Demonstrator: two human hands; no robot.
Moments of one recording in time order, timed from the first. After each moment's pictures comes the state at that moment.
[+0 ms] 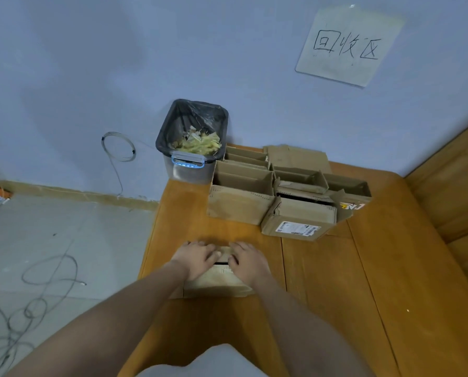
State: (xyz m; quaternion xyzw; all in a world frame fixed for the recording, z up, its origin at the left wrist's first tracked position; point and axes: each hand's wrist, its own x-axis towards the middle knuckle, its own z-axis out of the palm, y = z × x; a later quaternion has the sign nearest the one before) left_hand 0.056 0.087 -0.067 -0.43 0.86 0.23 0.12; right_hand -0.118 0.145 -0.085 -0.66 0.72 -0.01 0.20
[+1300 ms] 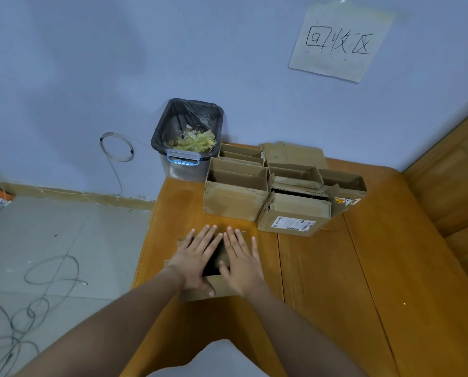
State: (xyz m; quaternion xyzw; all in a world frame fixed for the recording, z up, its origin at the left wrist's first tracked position) left_hand 0.054 0.114 -0.079 -0.36 0.92 0.06 0.13; right_hand -0.108 0.176 -0.085 -0.71 0.70 0.01 0.07
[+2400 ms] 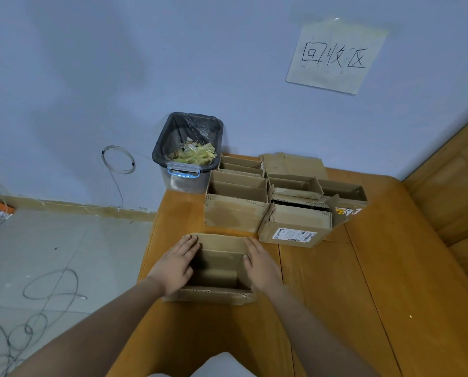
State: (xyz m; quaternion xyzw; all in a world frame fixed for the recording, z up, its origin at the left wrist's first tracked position) left_hand 0.091 0.093 -0.065 -0.43 0.88 0.20 0.03; right_hand -0.151 0.158 -0.070 -0.62 0.75 -0.11 0.20
